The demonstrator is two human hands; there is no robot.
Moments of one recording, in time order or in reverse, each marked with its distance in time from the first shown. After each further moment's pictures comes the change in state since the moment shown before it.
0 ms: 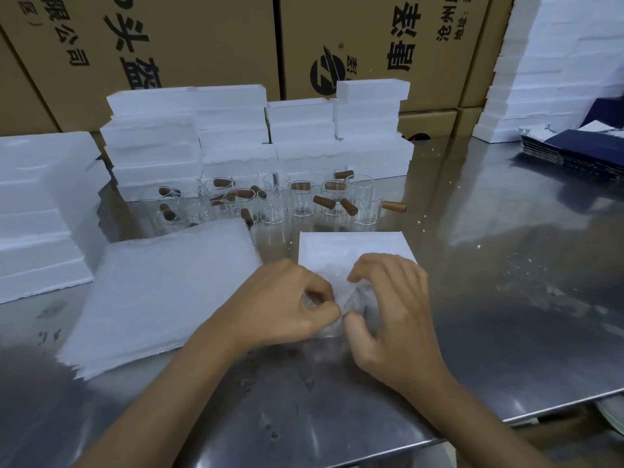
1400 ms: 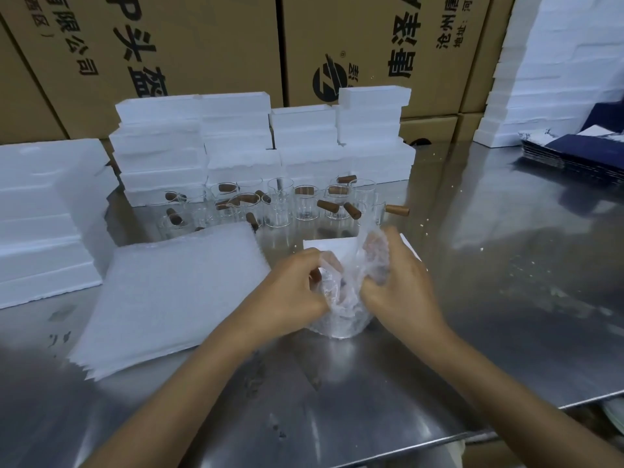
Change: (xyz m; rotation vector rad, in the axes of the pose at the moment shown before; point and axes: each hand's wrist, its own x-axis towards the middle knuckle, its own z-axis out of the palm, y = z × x) left_hand 0.010 -0.003 0.009 -0.473 0.085 -0.125; right_hand 0.033 0.012 0.002 0.135 -0.103 0.393
